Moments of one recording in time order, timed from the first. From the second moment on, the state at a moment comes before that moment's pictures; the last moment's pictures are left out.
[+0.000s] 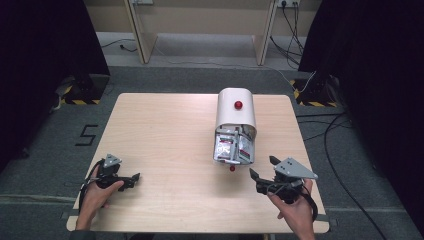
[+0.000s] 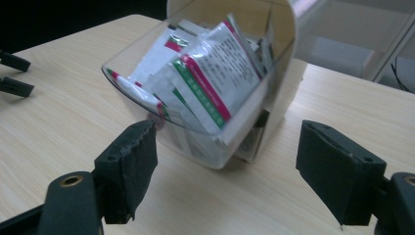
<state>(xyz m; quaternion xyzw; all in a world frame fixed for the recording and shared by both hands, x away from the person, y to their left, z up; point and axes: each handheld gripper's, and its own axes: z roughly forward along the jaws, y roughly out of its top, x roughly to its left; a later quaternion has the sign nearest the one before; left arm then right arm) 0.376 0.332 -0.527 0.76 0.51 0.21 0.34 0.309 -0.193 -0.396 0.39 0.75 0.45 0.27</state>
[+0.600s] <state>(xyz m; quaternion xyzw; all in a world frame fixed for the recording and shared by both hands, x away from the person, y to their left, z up) 0.376 0.332 -0.527 0.76 0.51 0.21 0.34 0.327 -0.162 -0.388 0.37 0.76 0.45 0.28</state>
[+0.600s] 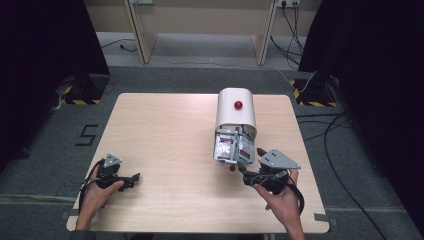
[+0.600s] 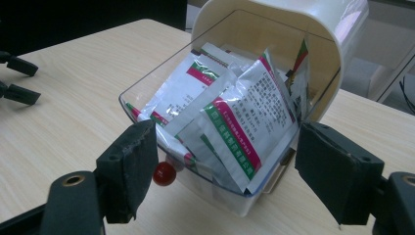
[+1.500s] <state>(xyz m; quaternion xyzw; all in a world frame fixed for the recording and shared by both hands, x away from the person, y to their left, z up) 0.376 0.332 -0.527 0.76 0.51 0.21 0.34 0.350 -0.147 -0.389 0.37 0.76 0.44 0.31</state>
